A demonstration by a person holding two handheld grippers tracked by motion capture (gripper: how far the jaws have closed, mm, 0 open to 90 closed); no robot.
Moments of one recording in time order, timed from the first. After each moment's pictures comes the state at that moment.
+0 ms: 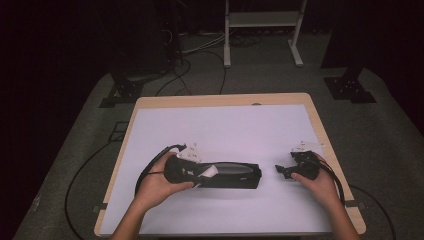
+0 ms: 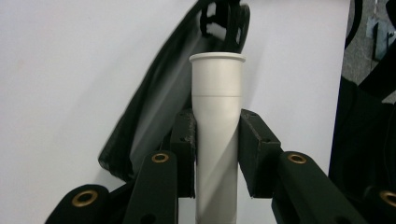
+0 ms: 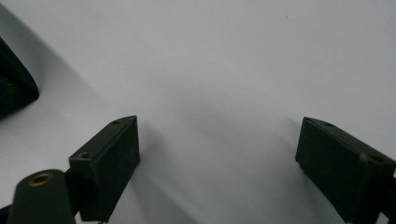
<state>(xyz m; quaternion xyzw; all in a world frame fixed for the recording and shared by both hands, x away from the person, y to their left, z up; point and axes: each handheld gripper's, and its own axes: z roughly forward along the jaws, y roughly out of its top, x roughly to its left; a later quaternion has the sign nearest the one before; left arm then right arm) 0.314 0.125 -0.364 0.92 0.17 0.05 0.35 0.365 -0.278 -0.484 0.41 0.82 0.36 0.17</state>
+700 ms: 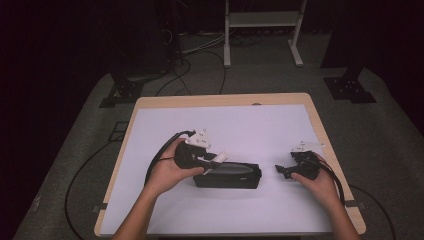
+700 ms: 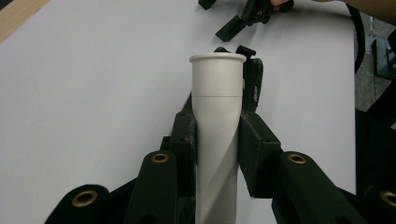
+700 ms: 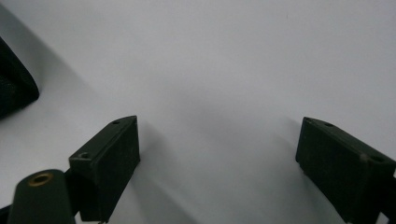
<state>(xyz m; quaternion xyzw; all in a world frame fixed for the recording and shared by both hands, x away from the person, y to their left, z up) 0.343 0.099 -0.354 0.91 0.14 0.06 0.38 0.365 -0.278 -0.484 0.41 0.82 0.36 0.17</state>
